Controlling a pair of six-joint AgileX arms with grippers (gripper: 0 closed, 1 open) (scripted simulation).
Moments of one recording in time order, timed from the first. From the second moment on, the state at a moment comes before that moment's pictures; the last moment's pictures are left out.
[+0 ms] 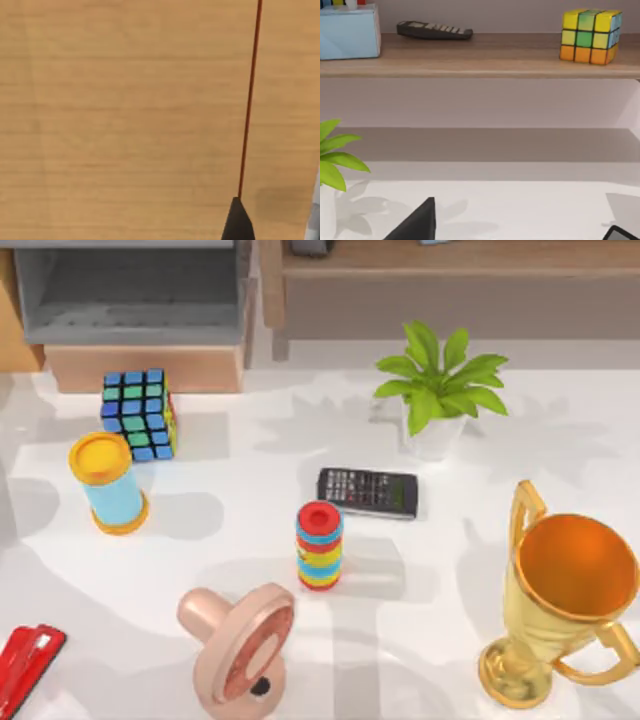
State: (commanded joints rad) left arm 0.39 2.33 1.21 1.11 0.44 1.58; right arm 0.00 0.00 0.00 0.00 0.00 0.00
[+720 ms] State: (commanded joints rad) left arm 0.40 2.34 1.20 1.11 0.44 1.58; right arm 0.00 0.00 0.00 0.00 0.00 0.00
